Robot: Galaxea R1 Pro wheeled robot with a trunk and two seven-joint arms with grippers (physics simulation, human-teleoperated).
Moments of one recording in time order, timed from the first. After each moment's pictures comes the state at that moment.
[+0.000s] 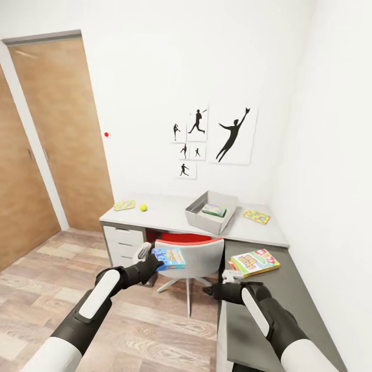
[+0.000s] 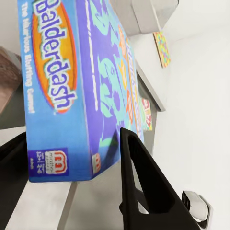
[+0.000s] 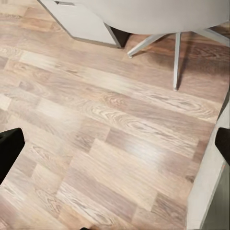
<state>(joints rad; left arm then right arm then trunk) -0.53 0.08 -0.27 -1.10 1.34 0.58 0.23 -0.54 -0.02 0.23 -0.89 -0.37 0.69 0.17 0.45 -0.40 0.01</state>
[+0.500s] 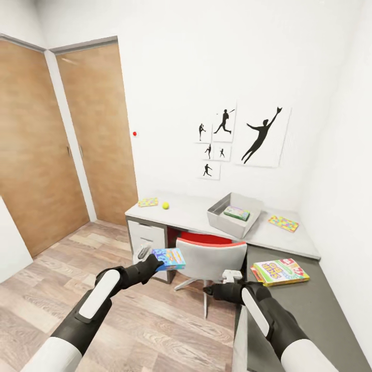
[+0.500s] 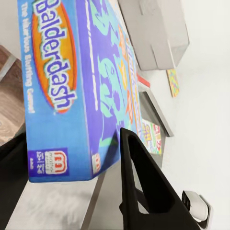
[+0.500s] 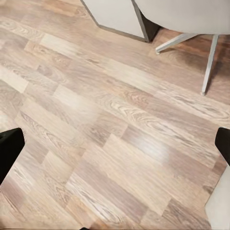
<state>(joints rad) -0.53 0.08 -0.27 -1.10 1.34 0.58 0.23 -0.54 -0.02 0.23 -0.89 -0.37 0.69 0.17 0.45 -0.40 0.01</state>
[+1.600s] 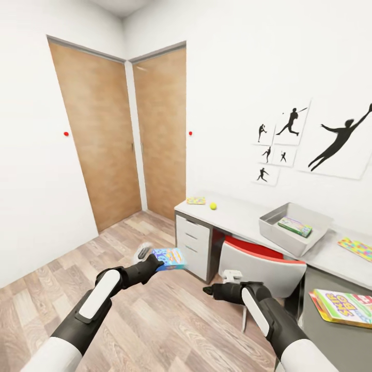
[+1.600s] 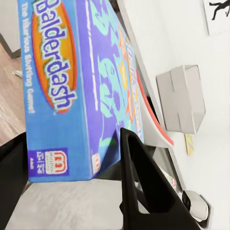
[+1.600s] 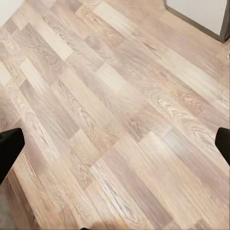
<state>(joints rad) -0.53 0.08 -0.27 -1.10 1.34 0.58 0.23 -0.54 -0.02 0.23 -0.89 -0.37 0.69 0.17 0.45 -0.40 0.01</state>
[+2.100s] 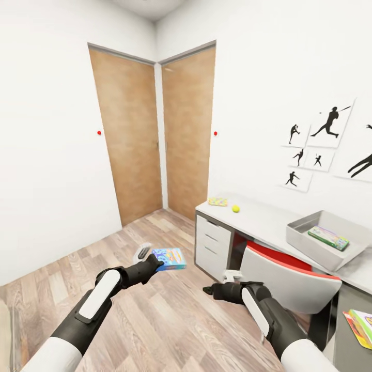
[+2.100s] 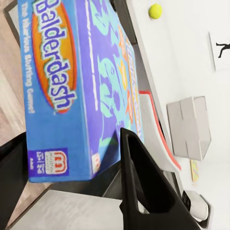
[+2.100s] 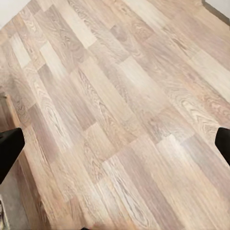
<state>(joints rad) -0.53 0.08 -0.27 -1.10 1.34 0.58 0.23 -0.54 -0.02 0.23 -0.89 -0.37 0.69 0.17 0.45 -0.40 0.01</state>
